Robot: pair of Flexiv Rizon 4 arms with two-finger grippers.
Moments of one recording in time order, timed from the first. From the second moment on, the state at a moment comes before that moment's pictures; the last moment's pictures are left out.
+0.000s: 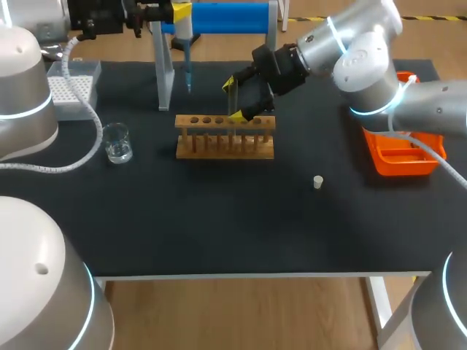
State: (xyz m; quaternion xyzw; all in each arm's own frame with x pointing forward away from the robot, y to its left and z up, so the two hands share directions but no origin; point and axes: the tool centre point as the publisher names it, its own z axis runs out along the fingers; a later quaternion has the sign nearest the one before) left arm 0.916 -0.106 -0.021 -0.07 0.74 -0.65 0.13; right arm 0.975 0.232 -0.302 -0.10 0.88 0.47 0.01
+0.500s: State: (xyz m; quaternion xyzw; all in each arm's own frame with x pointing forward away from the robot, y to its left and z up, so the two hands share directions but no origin) left arm 0.927 -0.141 -0.005 -0.06 0.74 -0.66 0.11; right arm 0.975 0.232 -0.302 -0.10 0.88 0.47 0.01
